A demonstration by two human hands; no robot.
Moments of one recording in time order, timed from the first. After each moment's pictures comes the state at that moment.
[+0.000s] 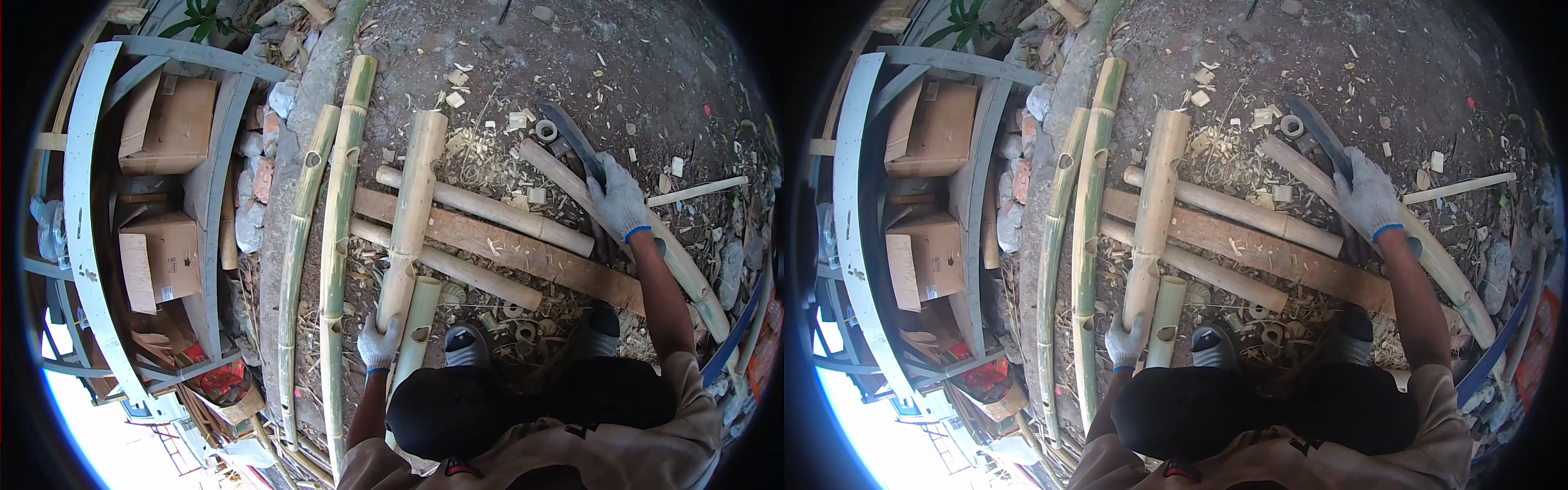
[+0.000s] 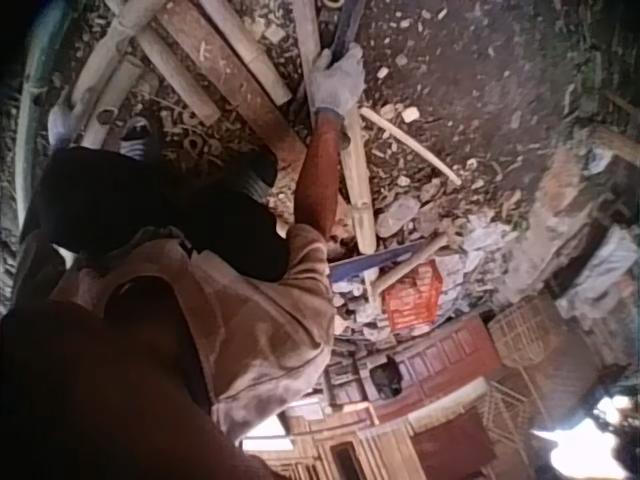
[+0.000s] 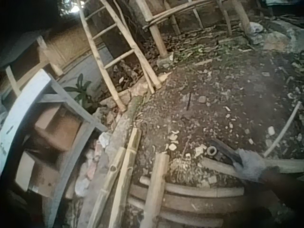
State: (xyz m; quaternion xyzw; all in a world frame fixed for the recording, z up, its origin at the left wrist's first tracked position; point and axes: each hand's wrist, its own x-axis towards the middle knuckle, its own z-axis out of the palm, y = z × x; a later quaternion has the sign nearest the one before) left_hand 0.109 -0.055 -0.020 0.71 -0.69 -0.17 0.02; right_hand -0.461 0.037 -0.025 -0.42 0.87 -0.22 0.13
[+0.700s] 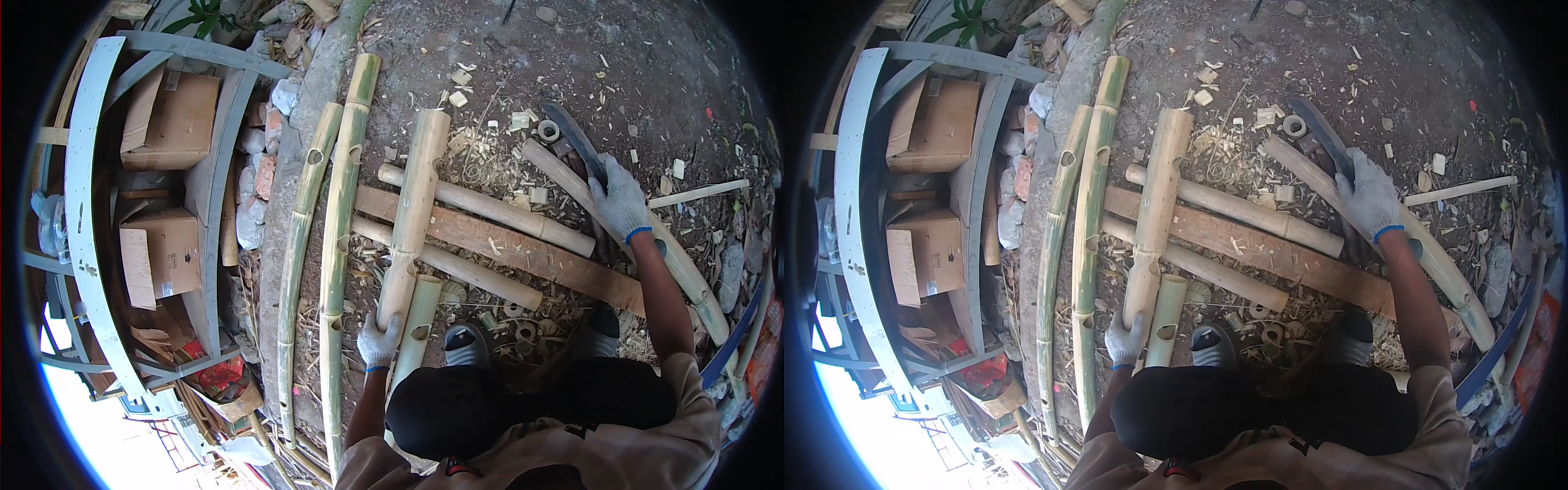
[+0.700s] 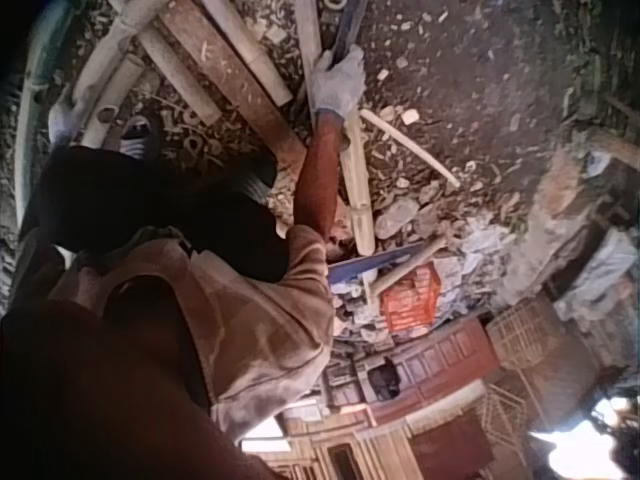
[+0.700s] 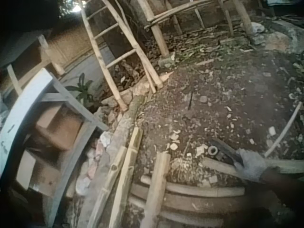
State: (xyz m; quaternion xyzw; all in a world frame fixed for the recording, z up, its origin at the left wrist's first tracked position) left_hand 0.108 -0.056 -0.018 0.71 -0.69 -0.16 0.01; right_hand -0.461 0.038 -0.032 -0.43 0.87 -0.23 0.11
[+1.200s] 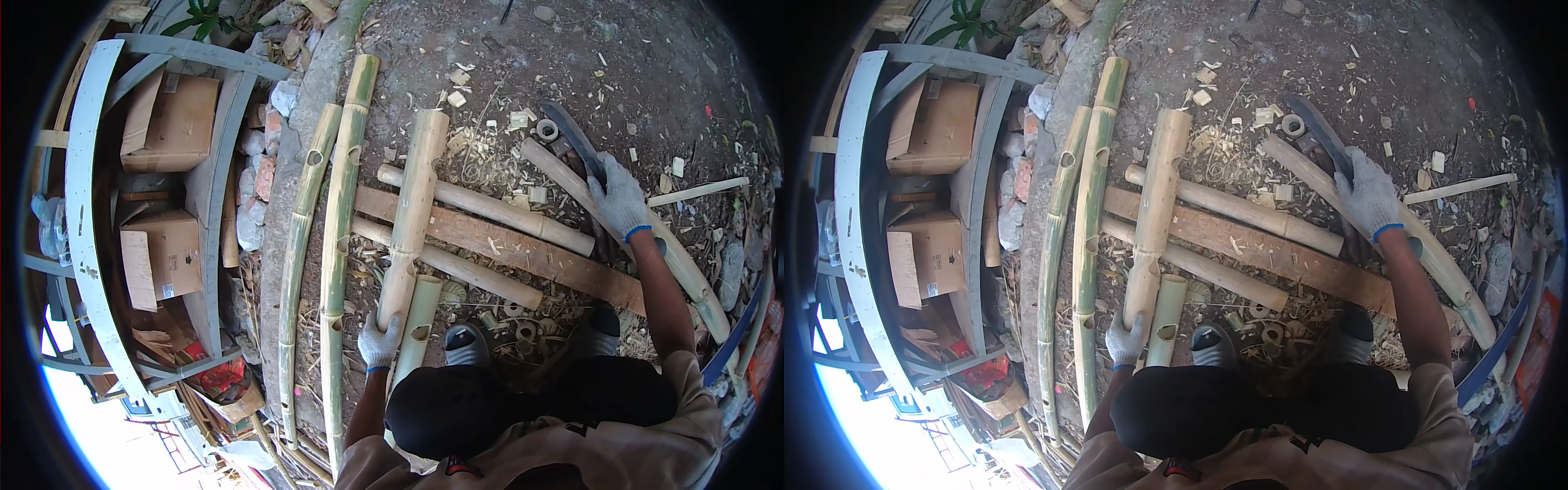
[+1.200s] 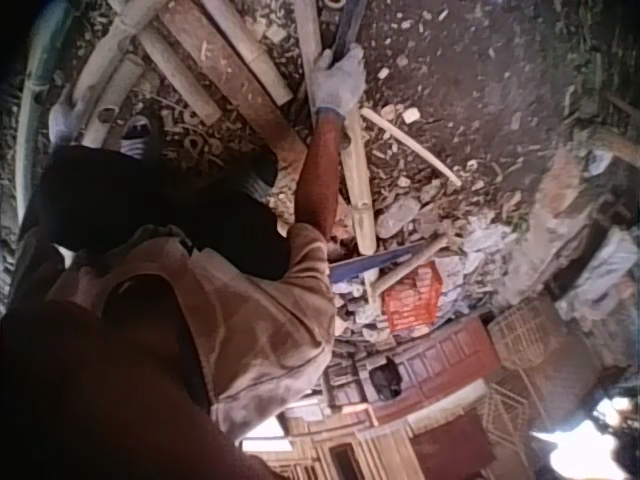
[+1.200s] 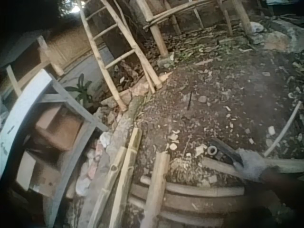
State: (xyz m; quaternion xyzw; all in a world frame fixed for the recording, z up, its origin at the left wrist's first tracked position) left_hand 0.108 -0.055 -0.019 0.71 -0.69 -0.16 0.02; right_hand -0.462 0.037 -0.032 -0.42 0.87 -0.22 0.12
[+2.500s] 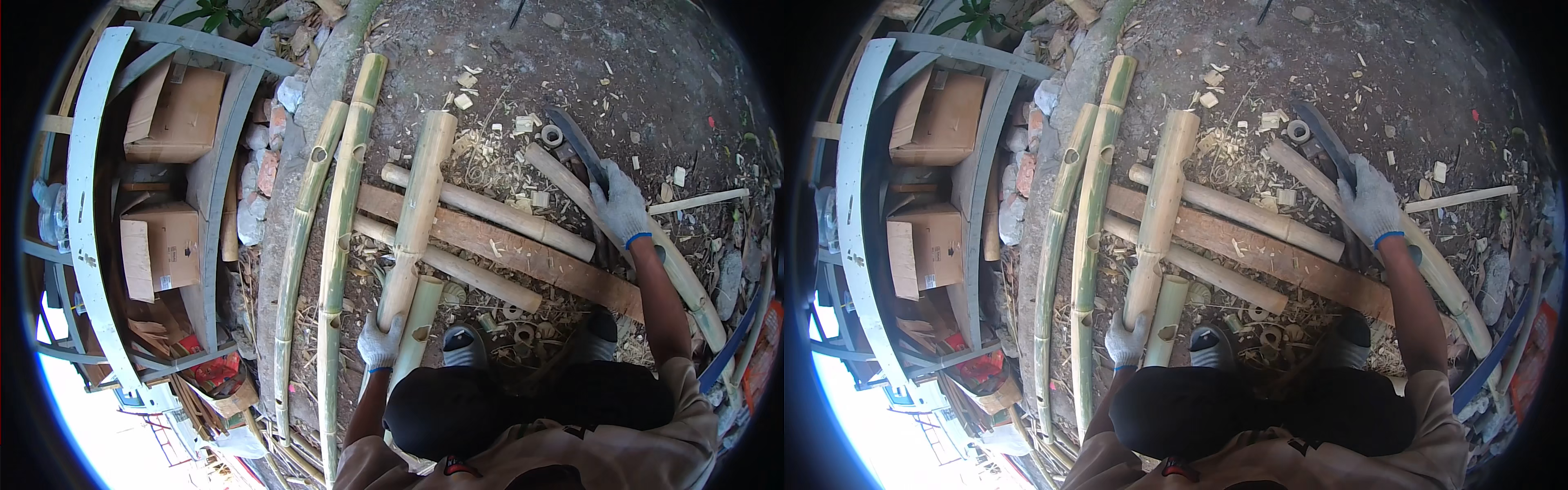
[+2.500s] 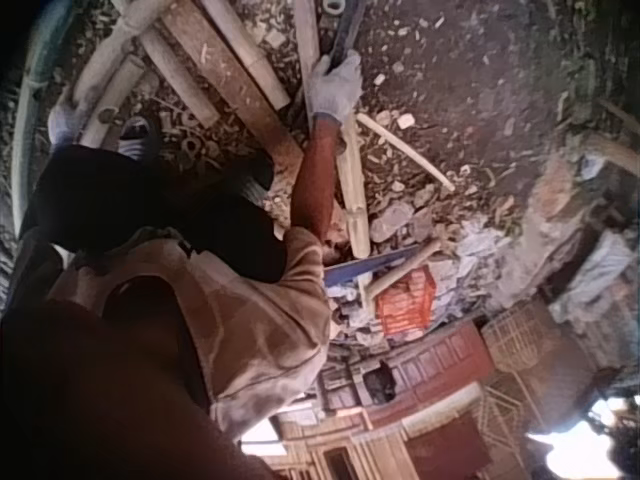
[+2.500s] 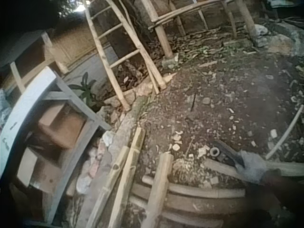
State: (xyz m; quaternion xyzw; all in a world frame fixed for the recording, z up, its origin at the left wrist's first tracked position) left_hand 0.091 -0.045 -0.010 0.72 -0.68 -0.13 0.00; right_hand -0.463 0.038 -0.034 -0.43 0.87 -0.23 0.12
